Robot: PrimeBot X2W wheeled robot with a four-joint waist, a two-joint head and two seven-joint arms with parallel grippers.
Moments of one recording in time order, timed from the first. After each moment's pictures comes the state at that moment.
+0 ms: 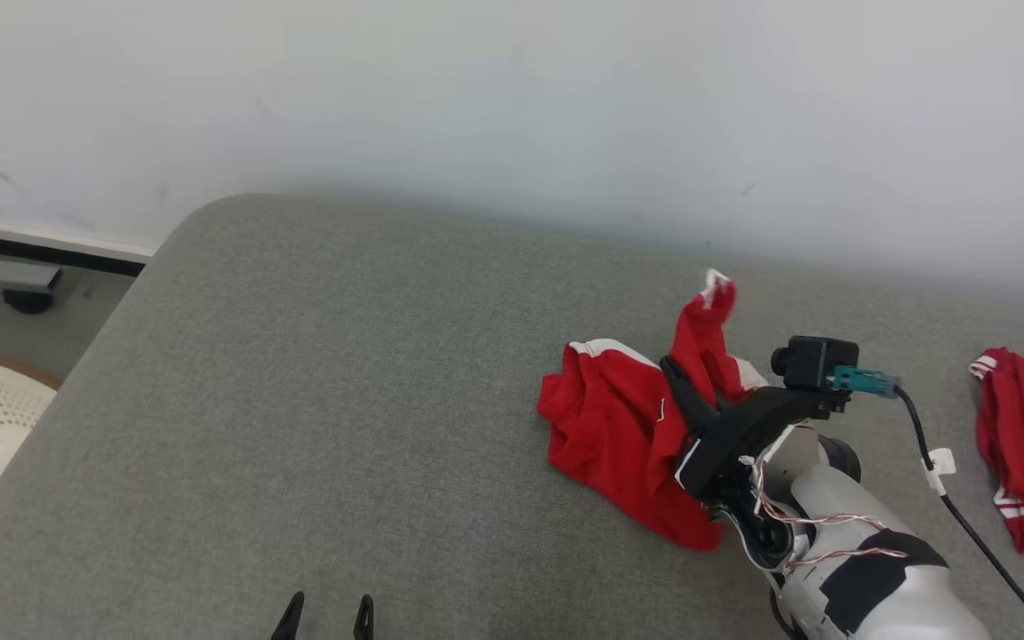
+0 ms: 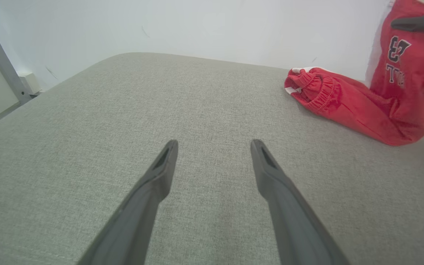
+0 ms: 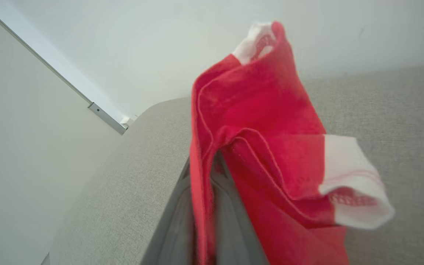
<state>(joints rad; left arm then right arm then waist) 0.08 0.05 -0.15 0.29 -0.14 -0.08 -0.26 -0.65 -0.17 0.55 0.84 0.94 0.13 -0.05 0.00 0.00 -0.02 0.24</state>
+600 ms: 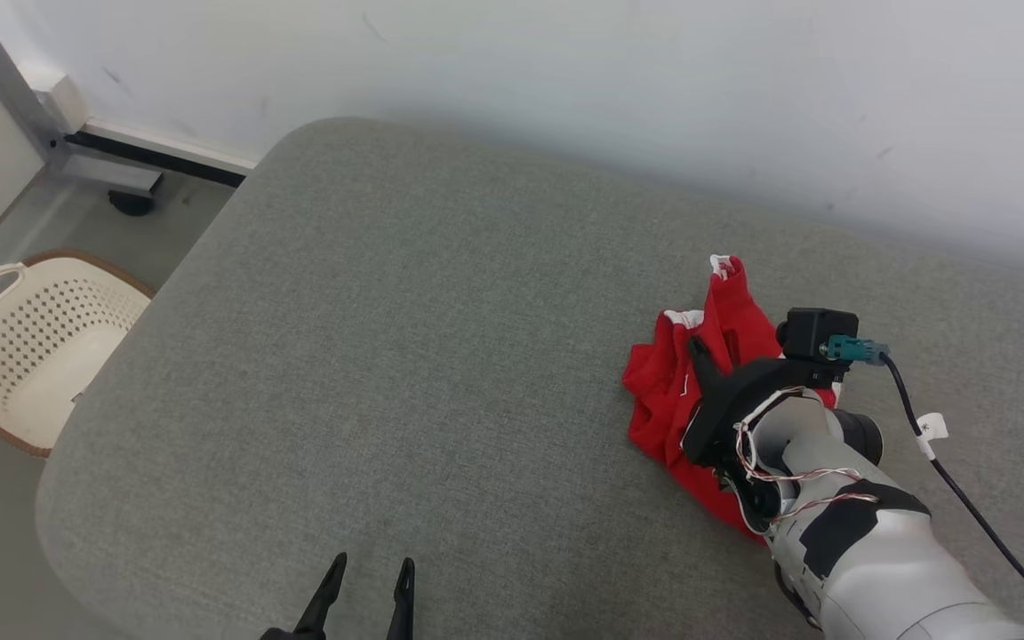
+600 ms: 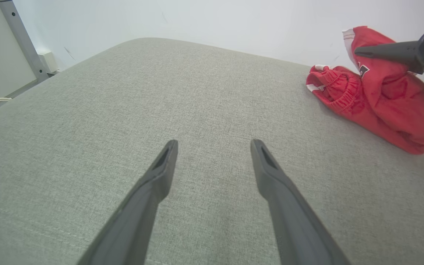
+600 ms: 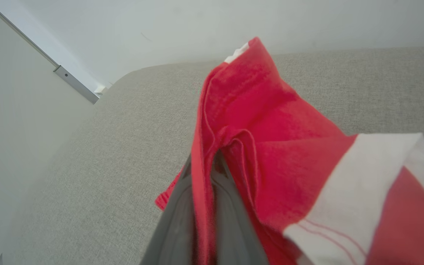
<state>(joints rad) 0.00 0.05 -0.25 0.31 -0.22 -0.06 -0.26 -0.86 -0.07 0.55 1.24 0.85 0.13 -0.15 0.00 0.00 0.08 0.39</state>
